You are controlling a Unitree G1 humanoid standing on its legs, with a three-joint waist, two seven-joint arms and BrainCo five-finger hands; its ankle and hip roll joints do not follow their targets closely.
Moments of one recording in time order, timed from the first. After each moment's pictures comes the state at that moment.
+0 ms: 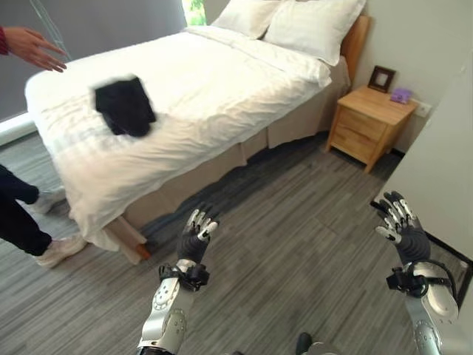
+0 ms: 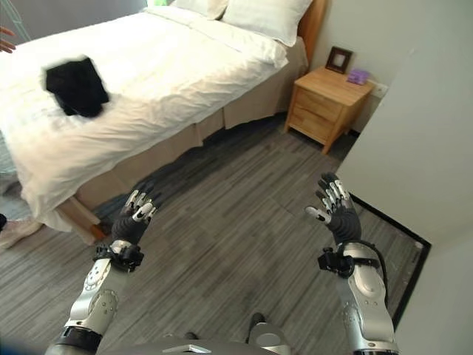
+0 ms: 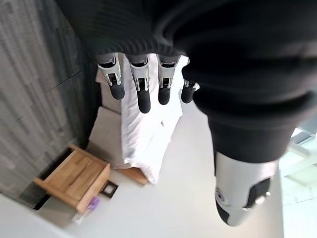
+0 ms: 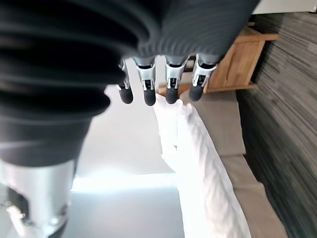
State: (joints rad) left arm 0.06 0.27 -0.08 0.12 -0.74 -0.15 -0.12; right arm 0.24 -0.35 -0.11 -0.15 0.45 -0.18 0.08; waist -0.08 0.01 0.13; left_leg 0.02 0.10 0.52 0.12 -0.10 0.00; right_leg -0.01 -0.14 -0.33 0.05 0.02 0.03
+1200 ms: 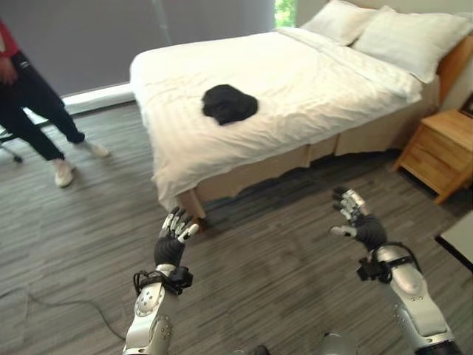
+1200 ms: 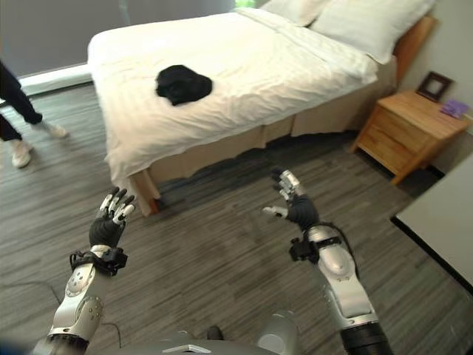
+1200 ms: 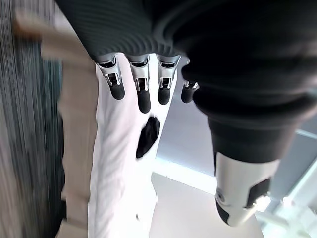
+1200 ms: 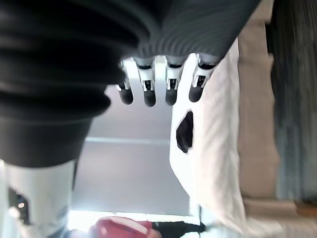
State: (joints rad) left arm 0.11 0.32 0.02 0.12 -0.62 -0.19 0.01; right arm 0.08 -0.42 0.14 -0.11 0.36 -0.13 0.12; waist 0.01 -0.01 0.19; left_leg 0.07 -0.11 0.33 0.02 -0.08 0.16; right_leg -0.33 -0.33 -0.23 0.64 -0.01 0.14
